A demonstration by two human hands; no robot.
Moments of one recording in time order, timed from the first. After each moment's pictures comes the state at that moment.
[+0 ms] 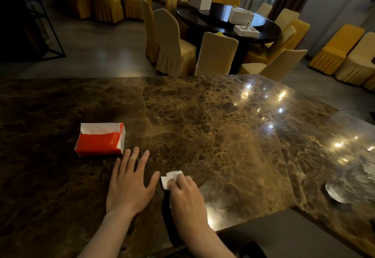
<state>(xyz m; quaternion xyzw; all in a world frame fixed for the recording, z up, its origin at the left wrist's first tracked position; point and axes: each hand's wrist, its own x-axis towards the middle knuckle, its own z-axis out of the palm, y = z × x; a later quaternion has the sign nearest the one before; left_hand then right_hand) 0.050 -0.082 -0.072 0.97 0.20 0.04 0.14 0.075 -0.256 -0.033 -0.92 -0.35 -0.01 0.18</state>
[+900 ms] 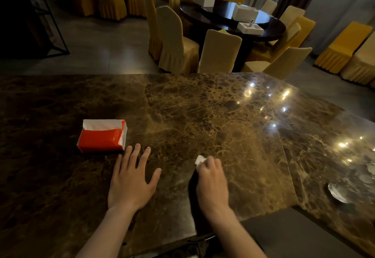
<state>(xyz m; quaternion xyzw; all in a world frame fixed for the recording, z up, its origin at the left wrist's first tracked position) 0.050 -0.083 -0.072 0.97 0.21 0.04 0.13 0.124 -0.287 -0.021 -0.96 -0.23 -0.05 0.14</state>
